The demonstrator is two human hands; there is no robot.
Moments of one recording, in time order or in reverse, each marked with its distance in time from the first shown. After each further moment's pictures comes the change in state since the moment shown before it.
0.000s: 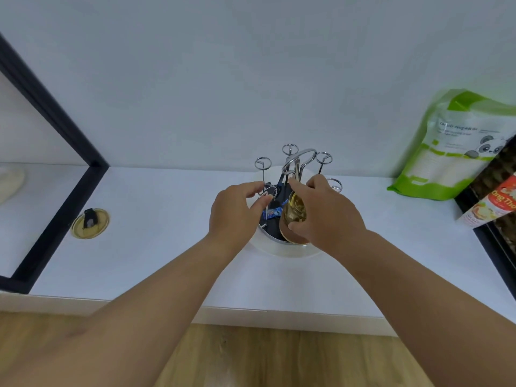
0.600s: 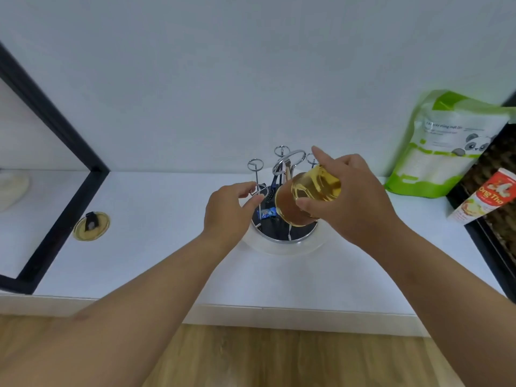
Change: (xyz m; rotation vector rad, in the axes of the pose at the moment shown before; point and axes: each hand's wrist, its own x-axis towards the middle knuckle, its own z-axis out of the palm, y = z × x) left_hand 0.000 0.003 0.001 0.006 0.002 -0.024; right_hand -0.029 0.027 -0.051 0.450 0.230 0.089
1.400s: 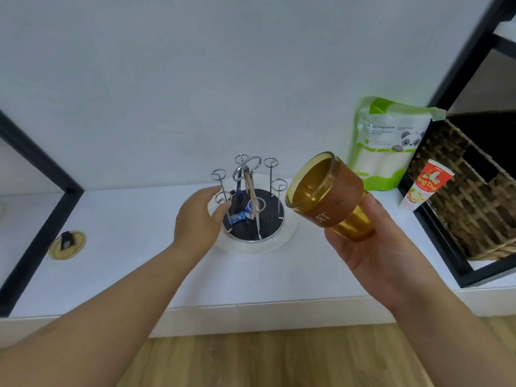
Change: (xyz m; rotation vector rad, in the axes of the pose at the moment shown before) left_hand -0.022 0.024 -0.001 0.132 0.017 0.072; right_hand -0.099 0.040 -0.067 1.573 -0.009 0.401
